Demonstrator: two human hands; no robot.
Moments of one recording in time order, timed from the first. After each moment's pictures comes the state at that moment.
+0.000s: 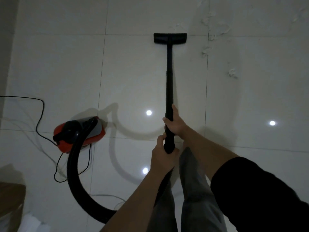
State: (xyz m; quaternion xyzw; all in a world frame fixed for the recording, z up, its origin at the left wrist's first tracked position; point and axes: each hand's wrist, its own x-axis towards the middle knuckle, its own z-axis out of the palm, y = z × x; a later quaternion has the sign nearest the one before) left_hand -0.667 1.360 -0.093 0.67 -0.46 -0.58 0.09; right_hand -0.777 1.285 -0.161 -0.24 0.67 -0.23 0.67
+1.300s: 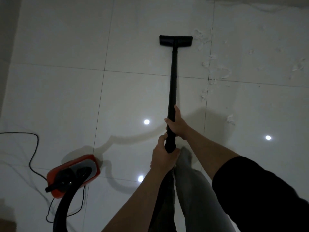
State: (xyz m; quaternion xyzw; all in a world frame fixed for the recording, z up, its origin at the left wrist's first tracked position) left_hand -0.770 1.064 -0.088 0.68 -0.43 -0.59 0.07; right_hand -0.879 0.990 -0.164 -0.26 0.68 -0.21 0.65
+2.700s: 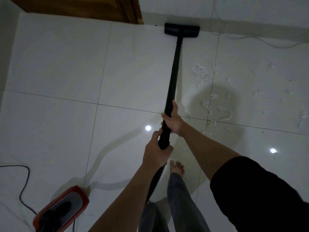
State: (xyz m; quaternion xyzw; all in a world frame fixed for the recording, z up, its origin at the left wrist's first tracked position) left_hand -0.881 0.766 -0.112 0.70 -0.43 -0.58 0.04; right_hand -0.991 0.691 -0.178 -0.21 0.66 -0.19 0.70
